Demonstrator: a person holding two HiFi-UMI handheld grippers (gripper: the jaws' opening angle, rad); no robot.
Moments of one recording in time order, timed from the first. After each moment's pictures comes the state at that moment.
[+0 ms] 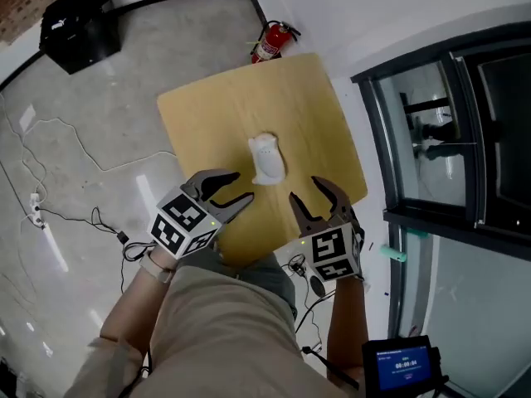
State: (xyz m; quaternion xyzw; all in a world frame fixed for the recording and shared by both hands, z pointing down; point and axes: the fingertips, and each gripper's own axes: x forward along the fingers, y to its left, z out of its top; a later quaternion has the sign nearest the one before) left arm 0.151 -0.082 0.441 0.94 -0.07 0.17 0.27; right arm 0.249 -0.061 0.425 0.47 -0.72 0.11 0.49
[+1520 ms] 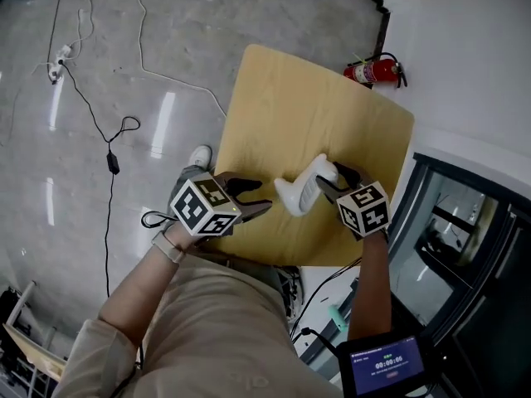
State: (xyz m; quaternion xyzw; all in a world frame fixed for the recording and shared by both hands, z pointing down) left arm 0.146 -0.069 0.584 0.84 -0.20 0.12 0.48; right arm 0.256 -0.165 0.615 0.16 -0.80 0.22 0.53
